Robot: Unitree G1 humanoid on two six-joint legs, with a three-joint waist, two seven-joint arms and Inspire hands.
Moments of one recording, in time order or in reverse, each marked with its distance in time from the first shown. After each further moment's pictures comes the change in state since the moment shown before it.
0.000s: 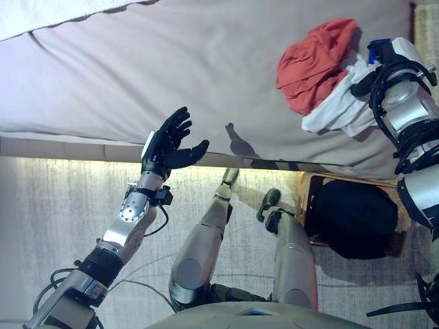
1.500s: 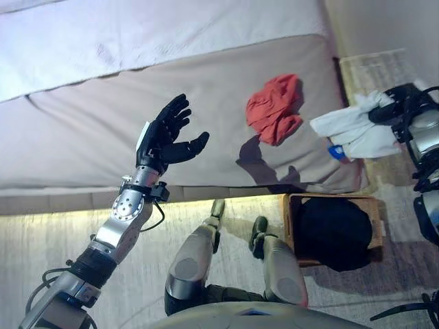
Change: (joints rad) left arm 0.017 0.034 0.054 -0.098 0.004 0.035 0.002; right arm 0.222 -0.146 -0.298 -0.103 0.033 -0.041 0.136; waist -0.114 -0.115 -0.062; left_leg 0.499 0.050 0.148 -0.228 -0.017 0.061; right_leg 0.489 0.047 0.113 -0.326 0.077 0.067
